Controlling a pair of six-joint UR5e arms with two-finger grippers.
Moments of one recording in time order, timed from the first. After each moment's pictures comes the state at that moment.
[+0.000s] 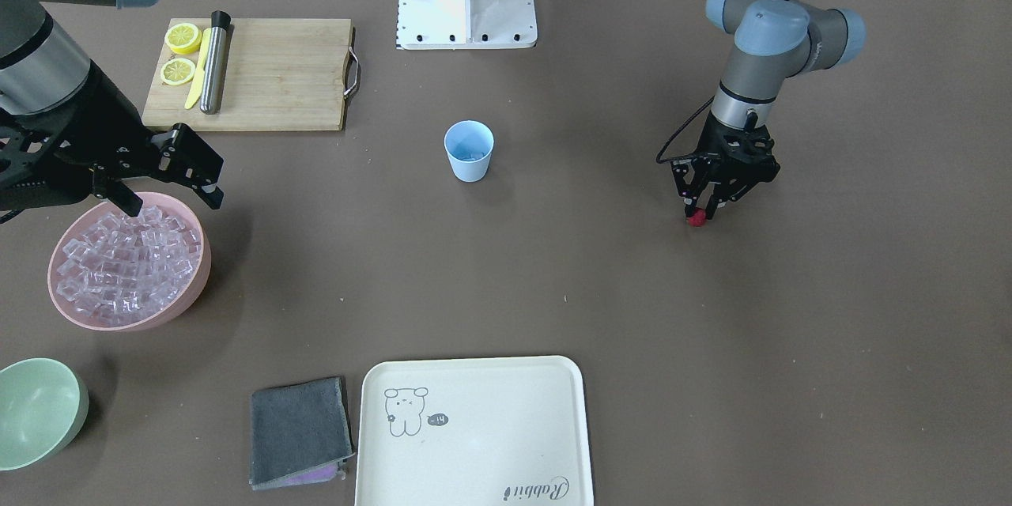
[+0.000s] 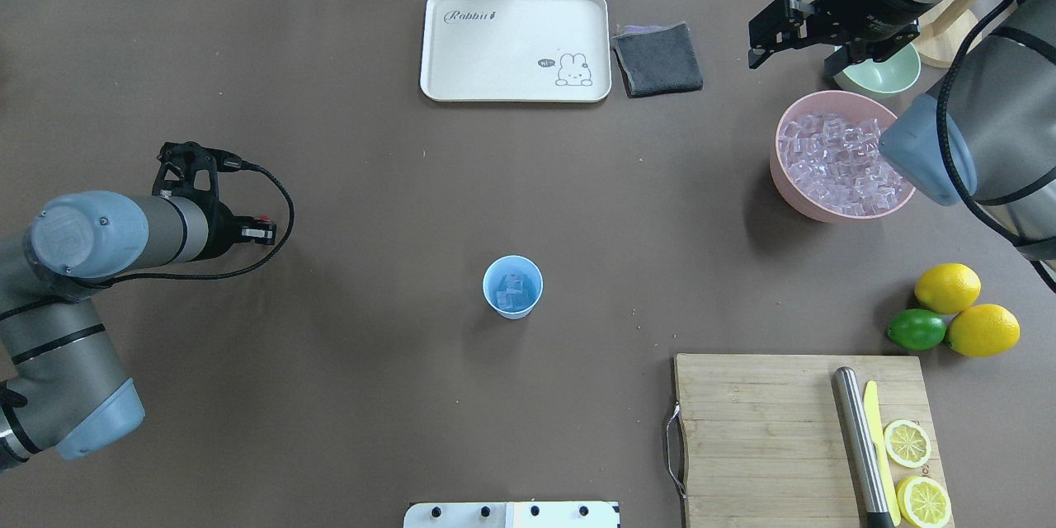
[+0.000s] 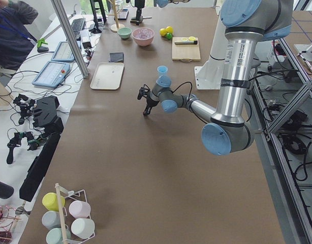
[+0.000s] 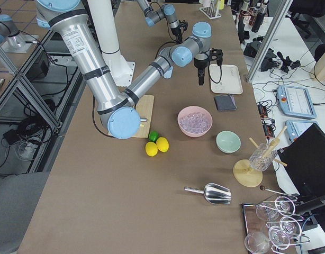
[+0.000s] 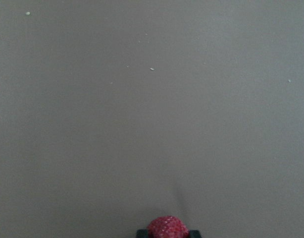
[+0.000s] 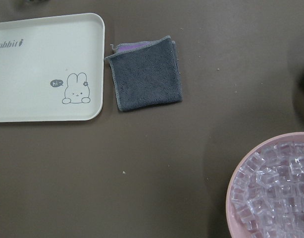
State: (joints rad) left arm -0.60 -1.71 -1.73 -2.18 -1.63 -1.02; right arm 1.04 -1.10 1.88 -1.62 2.21 0.87
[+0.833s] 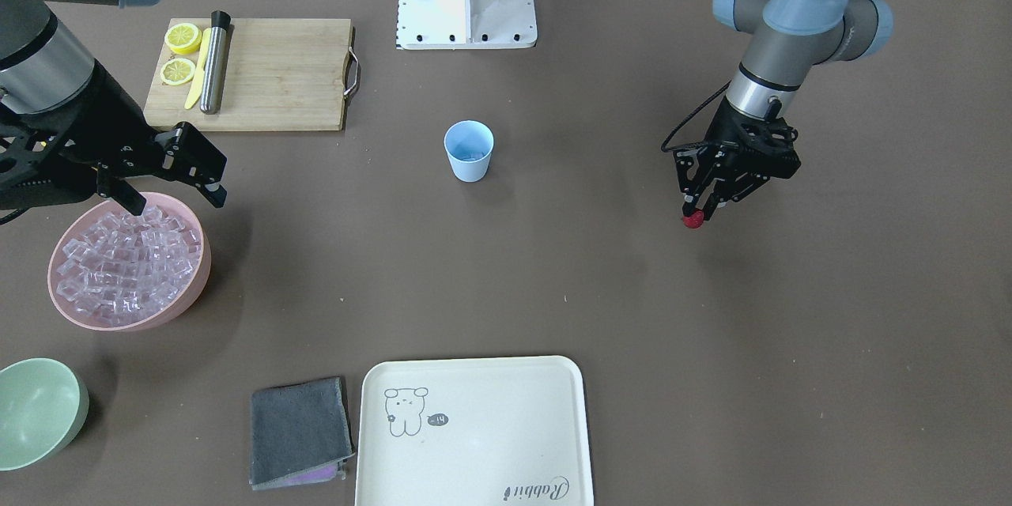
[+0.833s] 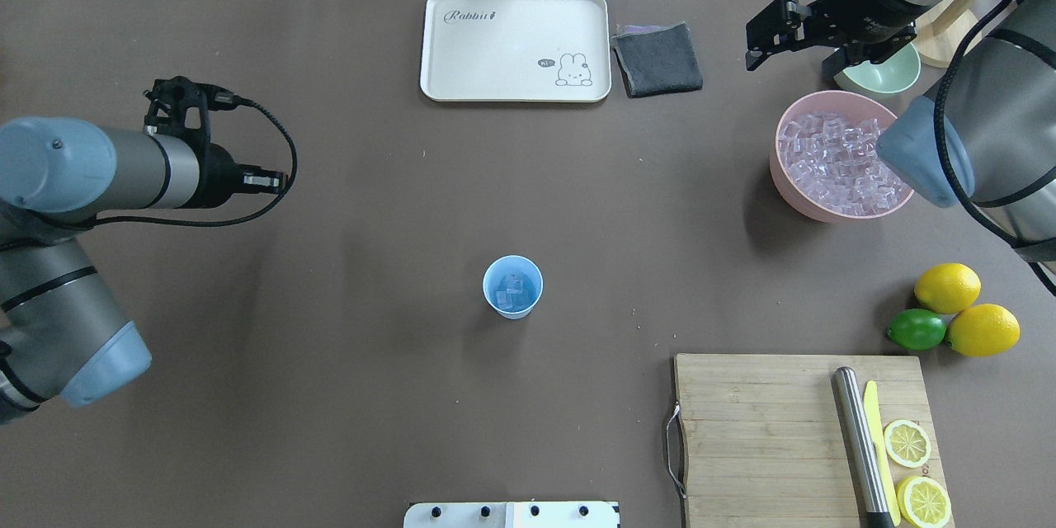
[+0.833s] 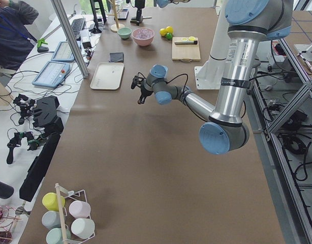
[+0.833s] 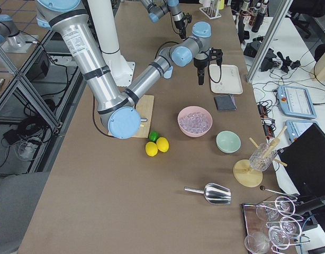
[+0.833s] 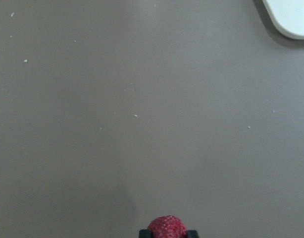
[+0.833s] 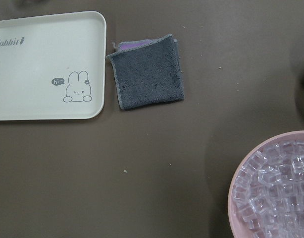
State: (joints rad) left arm -0.71 -1.82 -1.80 -2.13 -1.76 -1.02; right arm 1.04 -1.10 1.88 -1.62 2.21 0.88
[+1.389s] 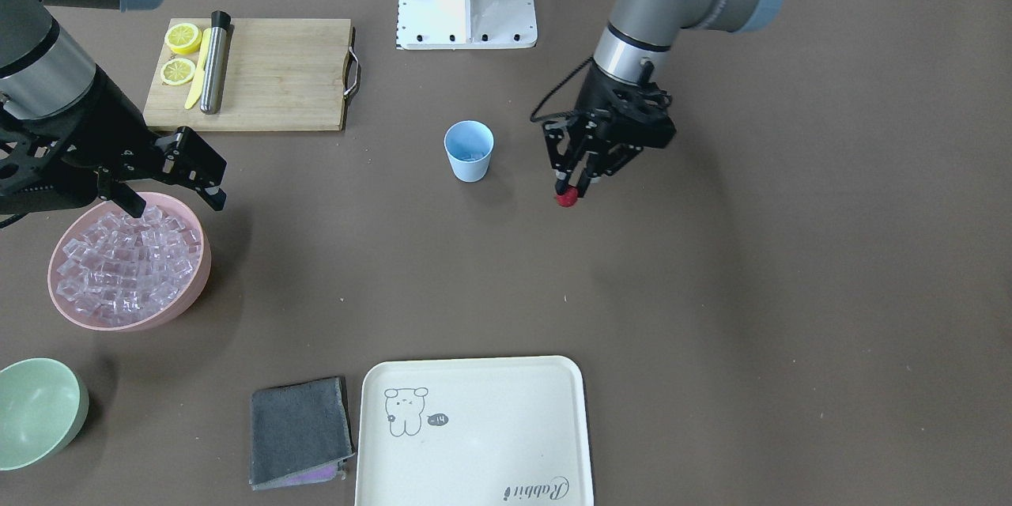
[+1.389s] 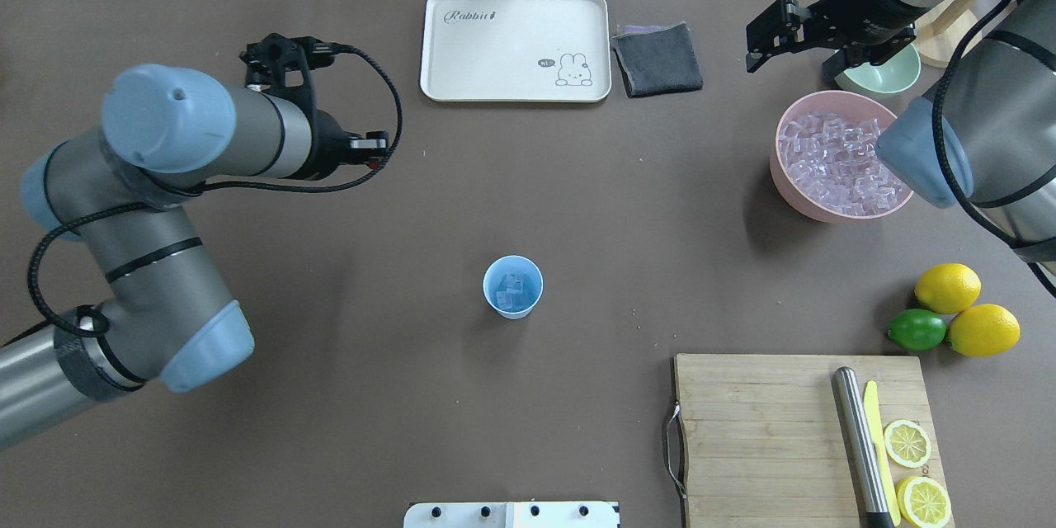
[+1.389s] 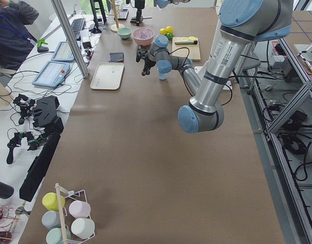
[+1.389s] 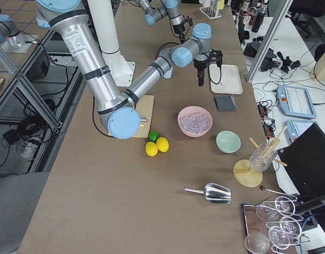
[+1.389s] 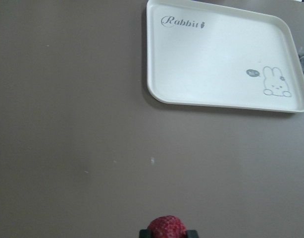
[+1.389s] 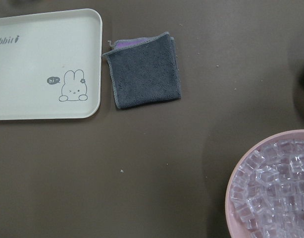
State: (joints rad) left arm -0.52 -2.13 -1.85 -1.84 -1.62 -1.33; right arm 1.04 -1.10 1.87 -1.62 2.21 0.87
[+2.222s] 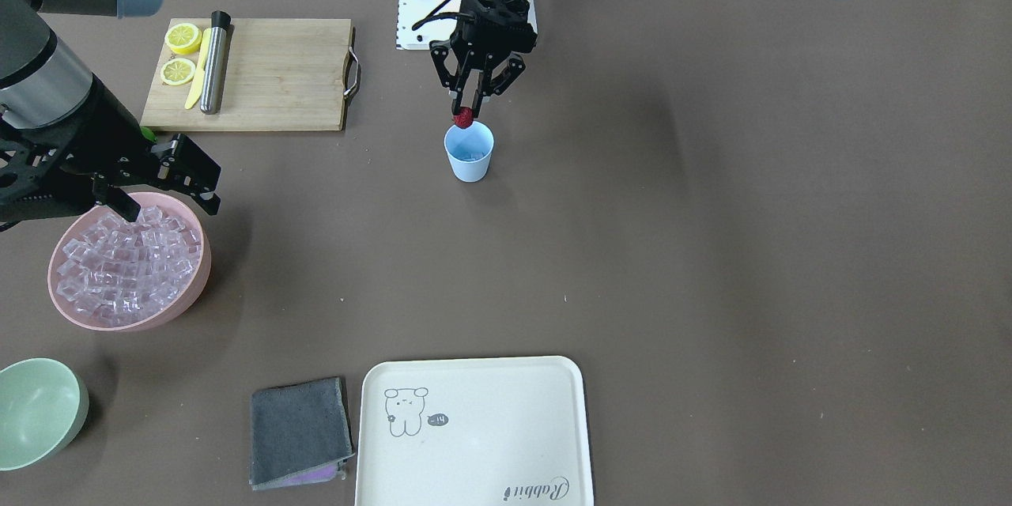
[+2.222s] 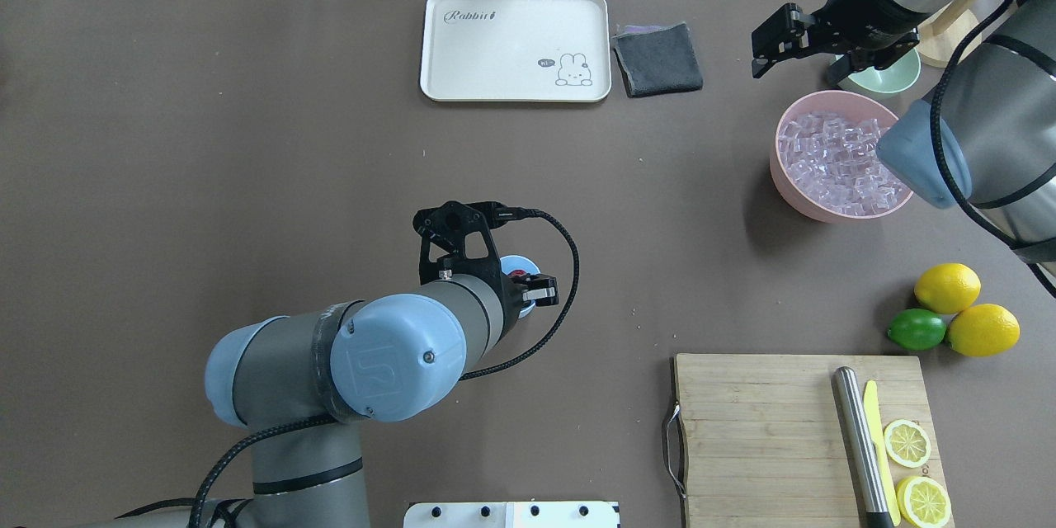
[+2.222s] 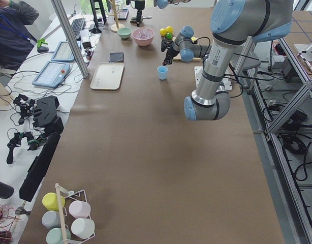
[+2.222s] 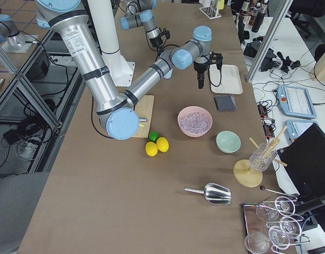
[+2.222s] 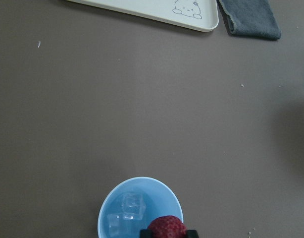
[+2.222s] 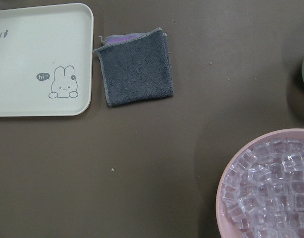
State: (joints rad) left arm -0.26 -2.23 -1.88 -1.71 -1.36 -1.45; right arm 1.04 -1.11 1.87 -1.62 2.21 0.85
